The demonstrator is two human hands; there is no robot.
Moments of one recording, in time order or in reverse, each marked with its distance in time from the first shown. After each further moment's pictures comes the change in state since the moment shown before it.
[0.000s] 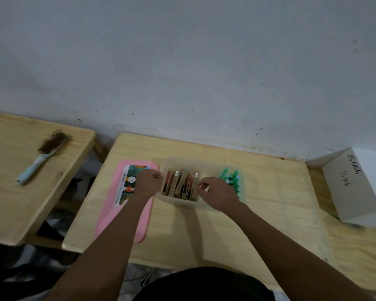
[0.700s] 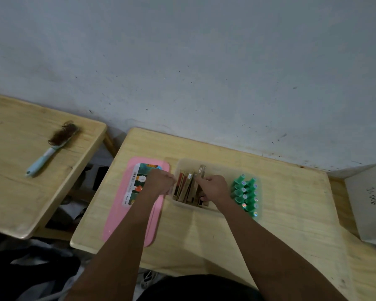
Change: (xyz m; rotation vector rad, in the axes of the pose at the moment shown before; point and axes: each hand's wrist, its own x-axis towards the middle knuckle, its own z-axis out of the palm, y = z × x) left_hand 0.018 0.001 -0.013 -0.275 -0.168 -0.259; right_hand 0.058 -0.036 0.034 0.583 0.024 0.451
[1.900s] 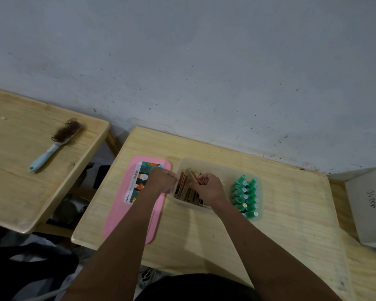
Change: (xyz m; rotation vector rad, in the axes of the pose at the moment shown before) left_hand -0.006 0.005 -0.001 -0.029 0.012 -0.052; right_hand -0.010 0.003 0.014 0.029 -0.023 -0.142
